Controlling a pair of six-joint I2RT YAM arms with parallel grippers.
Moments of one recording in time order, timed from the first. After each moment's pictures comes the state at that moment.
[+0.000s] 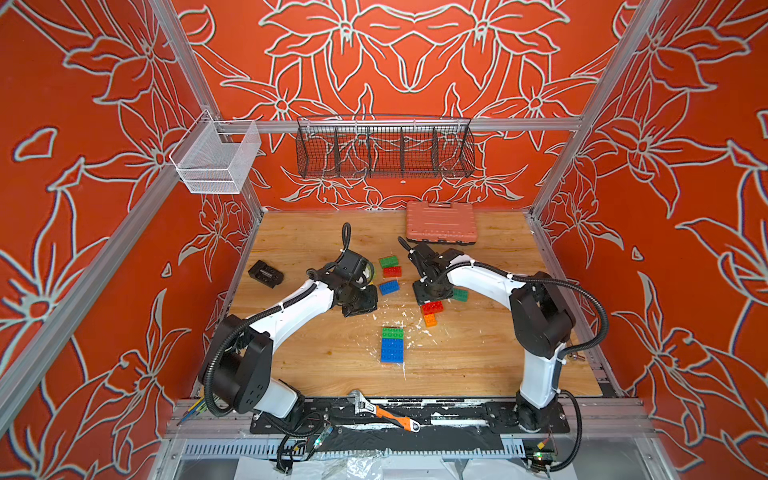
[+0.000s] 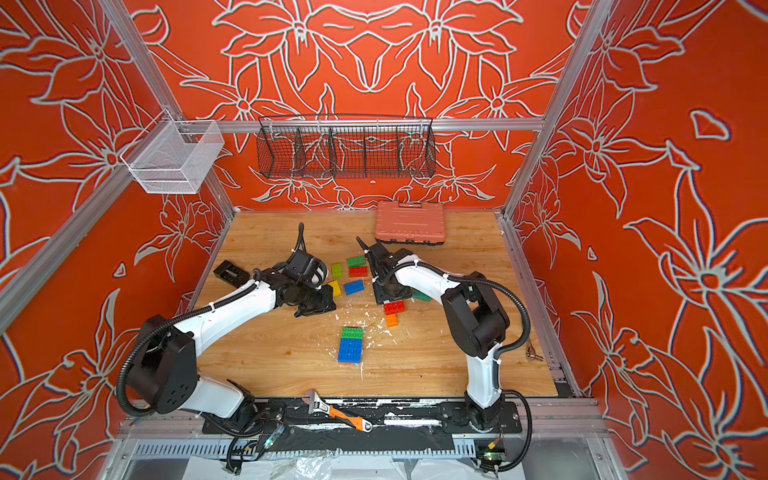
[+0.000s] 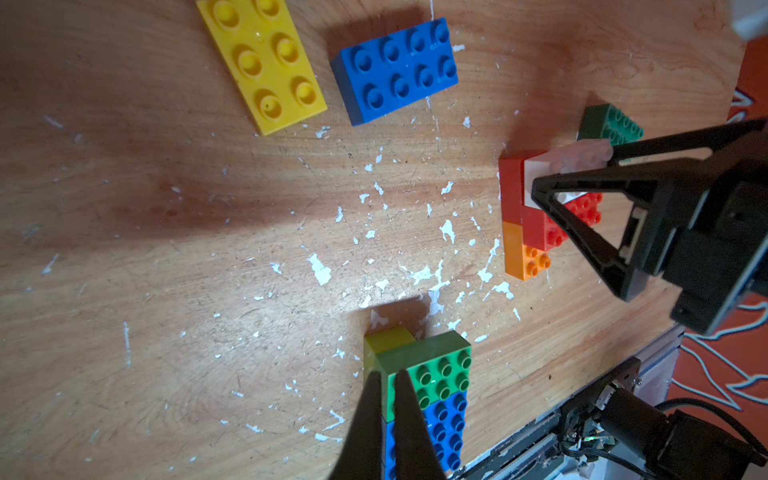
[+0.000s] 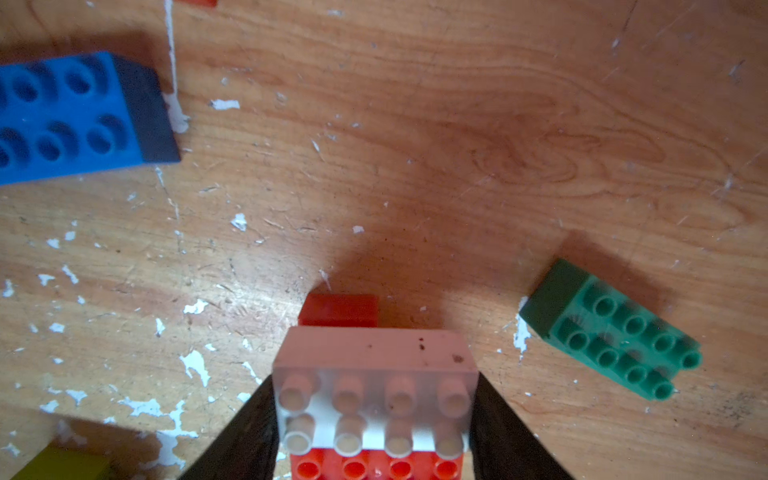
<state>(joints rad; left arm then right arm) -0.44 1.48 1.01 -0.65 0.32 -0.60 0.64 1.91 1.41 -0.88 0.12 0.42</state>
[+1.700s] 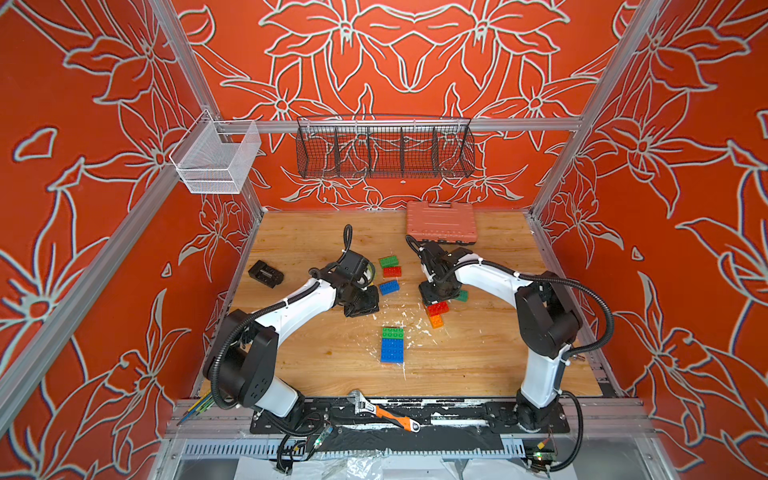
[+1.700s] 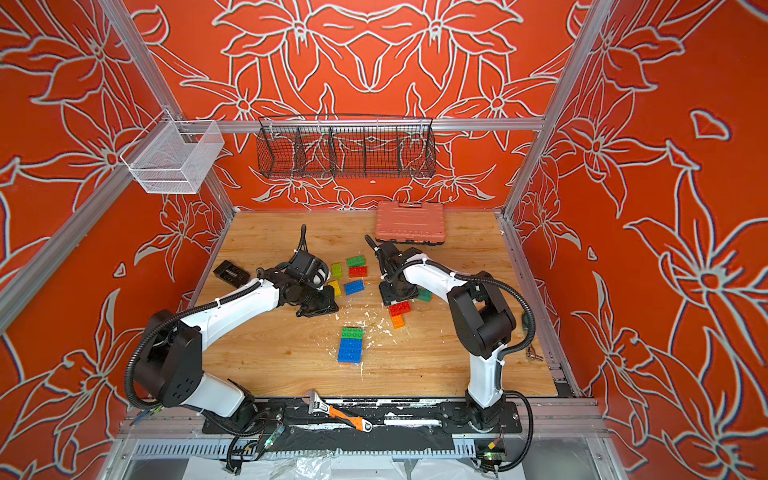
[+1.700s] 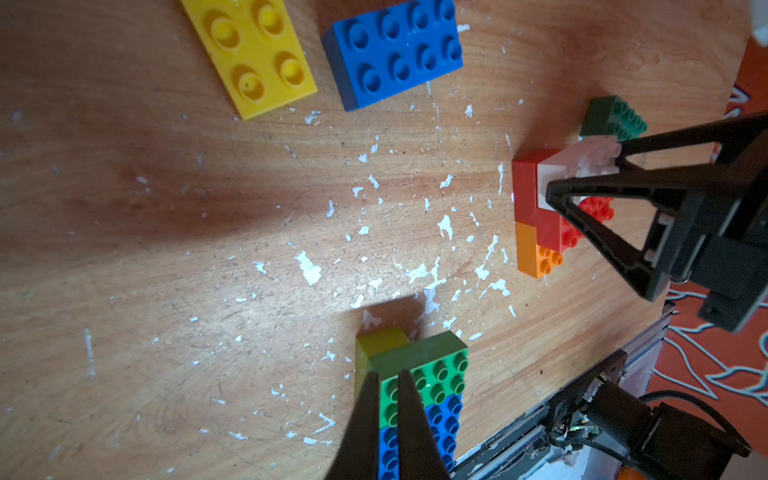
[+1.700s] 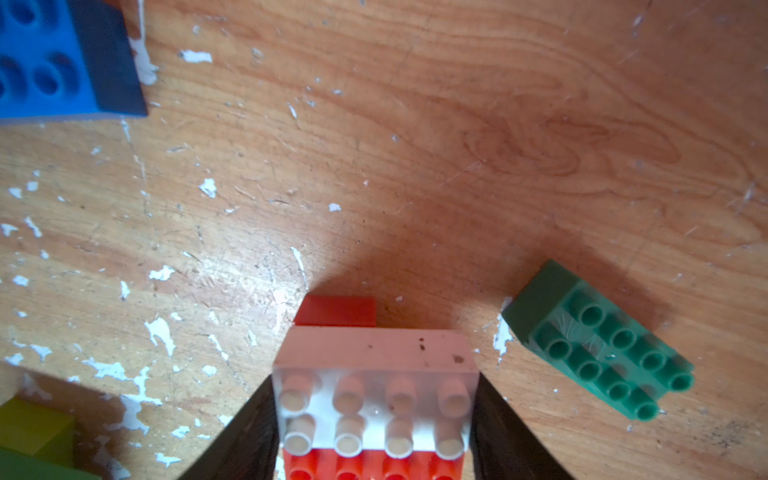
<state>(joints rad) -0.44 1.52 1.01 -0.64 0.36 -0.62 0.56 1.89 1.36 -0.87 0.04 0.28</state>
